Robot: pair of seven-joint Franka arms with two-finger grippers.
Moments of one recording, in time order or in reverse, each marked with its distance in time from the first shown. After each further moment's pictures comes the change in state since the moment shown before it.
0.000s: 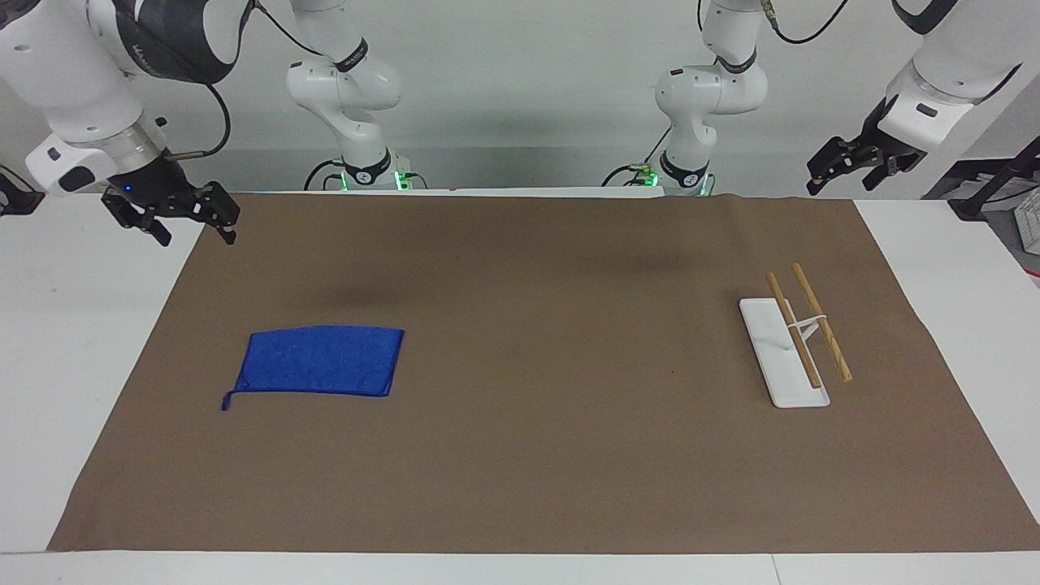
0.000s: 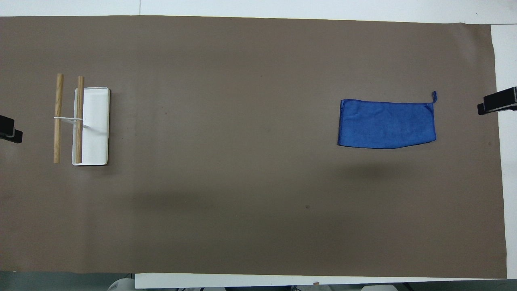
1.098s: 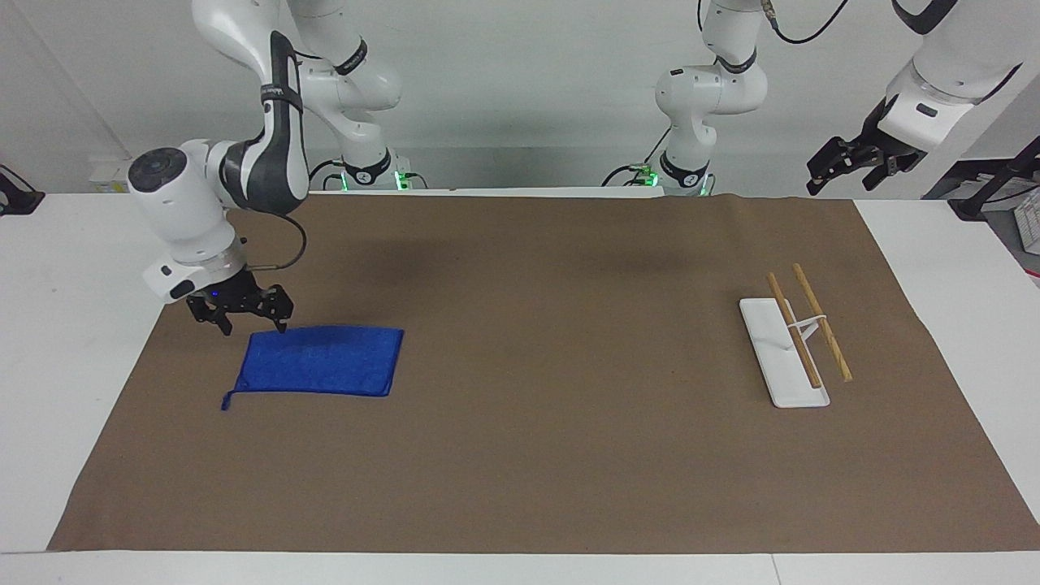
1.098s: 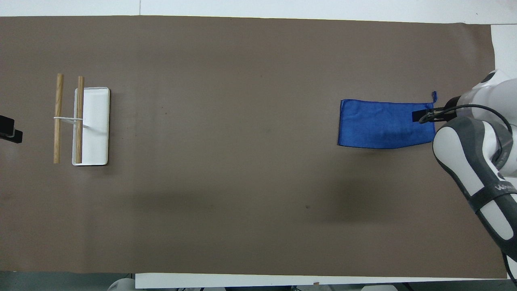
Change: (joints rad) left arm 0.000 0.000 0.000 0.000 0.000 0.000 0.000; right arm -0.025 0.097 0.047 -0.518 0.000 0.735 -0.001
